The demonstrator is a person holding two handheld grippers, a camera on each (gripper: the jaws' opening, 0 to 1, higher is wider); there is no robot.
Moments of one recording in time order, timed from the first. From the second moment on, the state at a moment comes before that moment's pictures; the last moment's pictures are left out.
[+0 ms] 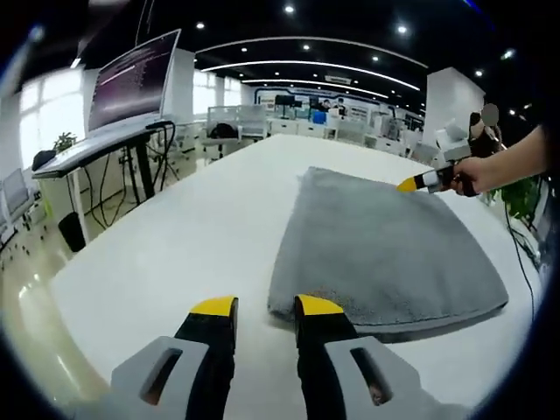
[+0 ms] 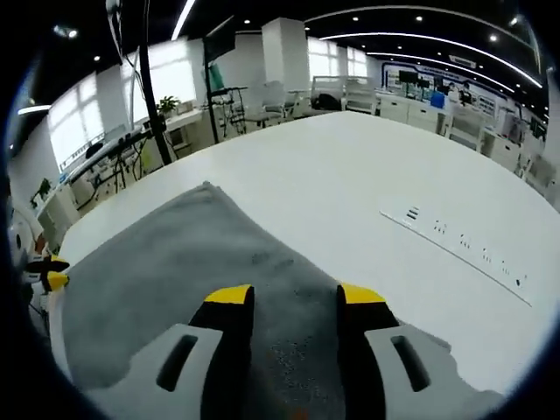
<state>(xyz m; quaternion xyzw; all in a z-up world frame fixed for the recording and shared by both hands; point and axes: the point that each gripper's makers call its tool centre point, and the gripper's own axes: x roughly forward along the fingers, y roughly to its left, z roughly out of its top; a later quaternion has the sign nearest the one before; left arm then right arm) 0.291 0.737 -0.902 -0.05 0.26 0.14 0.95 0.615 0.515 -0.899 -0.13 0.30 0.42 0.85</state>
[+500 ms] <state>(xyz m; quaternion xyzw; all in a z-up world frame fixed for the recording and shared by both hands) 0.290 0.733 -0.907 -0.03 0.28 0.12 0.95 0.630 0.430 -0.899 -0.12 0.31 0.35 0.87</state>
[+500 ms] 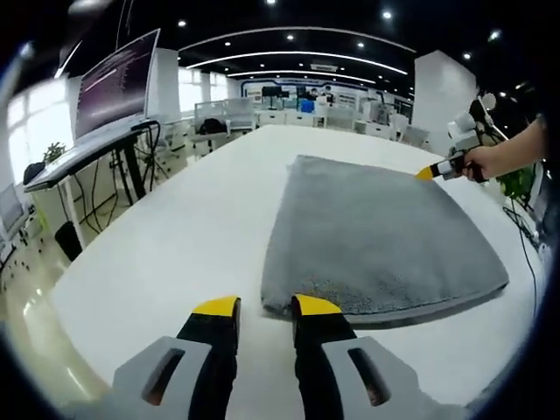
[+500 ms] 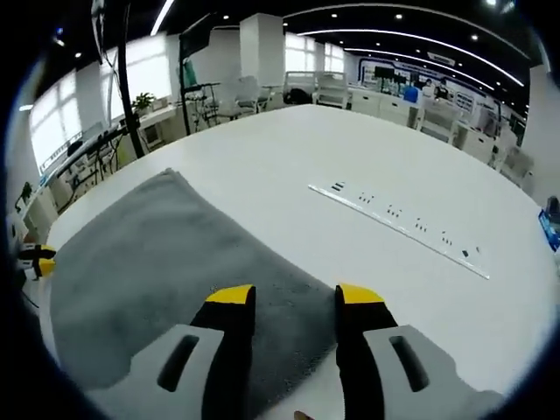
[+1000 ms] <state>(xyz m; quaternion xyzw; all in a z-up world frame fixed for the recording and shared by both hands) 0.298 0.721 -0.907 -0.03 0.28 0.08 0.96 0.639 0.405 -0.919 -0.09 0.33 0.33 0.88</state>
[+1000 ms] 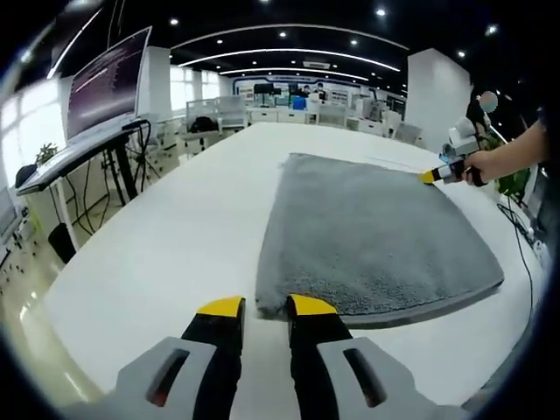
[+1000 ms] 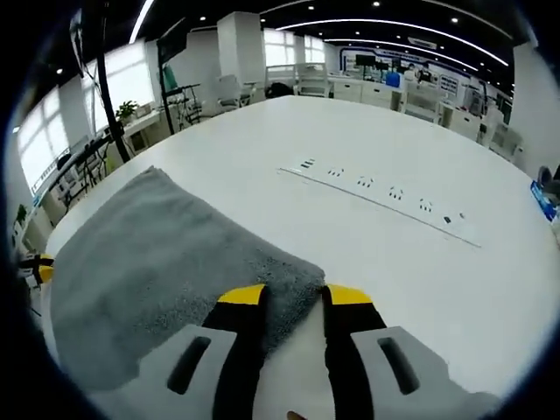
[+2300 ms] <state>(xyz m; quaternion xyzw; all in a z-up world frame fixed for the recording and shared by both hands) 0.340 0.610 -0.911 0.03 0.32 -0.01 0.95 0.637 0.306 -0.913 -0.22 0.29 0.33 0.87</state>
